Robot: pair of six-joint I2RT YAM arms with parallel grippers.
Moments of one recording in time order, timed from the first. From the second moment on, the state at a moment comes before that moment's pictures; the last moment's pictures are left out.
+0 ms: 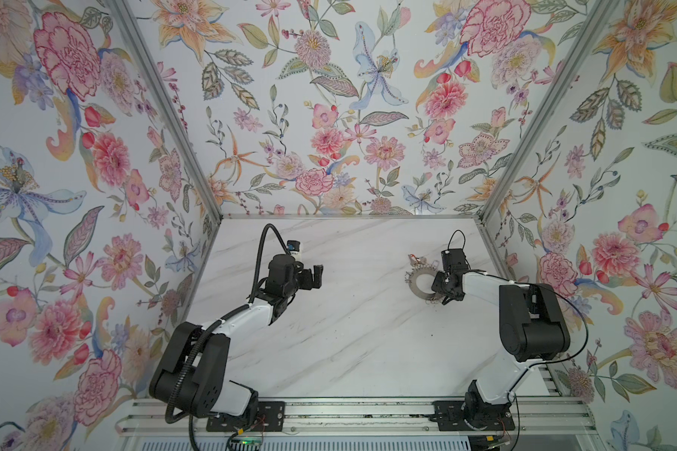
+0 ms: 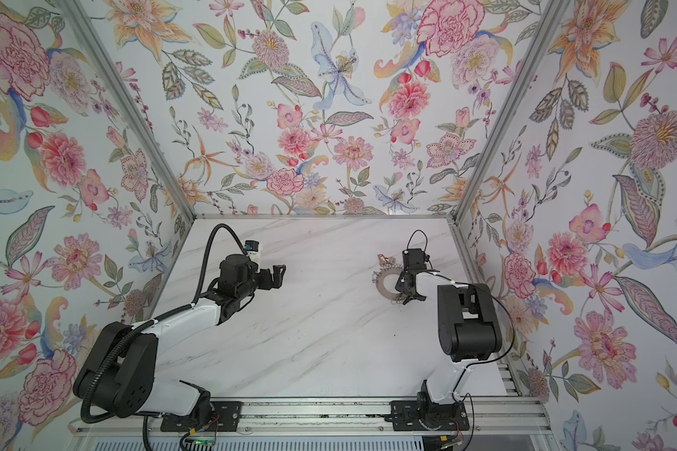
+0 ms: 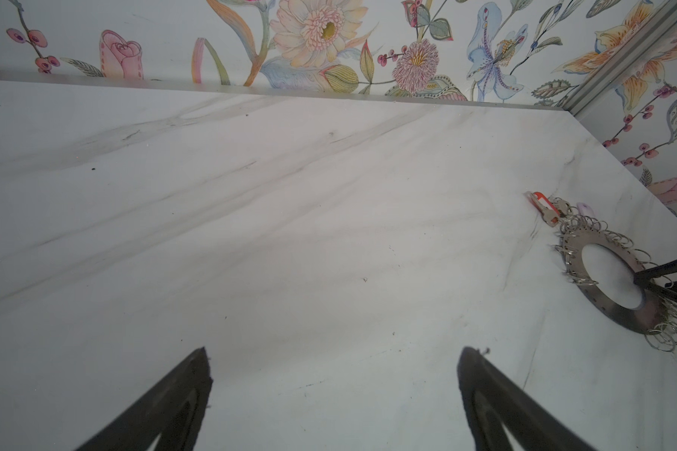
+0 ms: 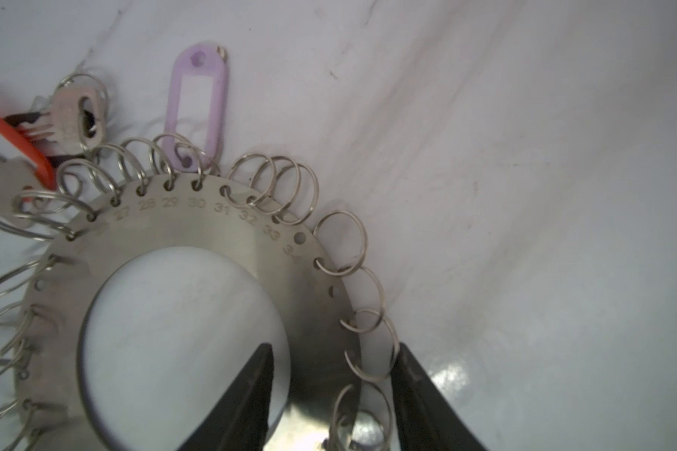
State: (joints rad) left arm -0.37 1.45 0.73 0.22 0.03 -0.24; right arm 0.10 1.77 0.96 -0.29 0.20 0.48
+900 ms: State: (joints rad) left arm -0.37 1.45 0.73 0.15 0.03 -0.24; right arm 0.49 1.67 0.85 -0.27 0.15 0.42
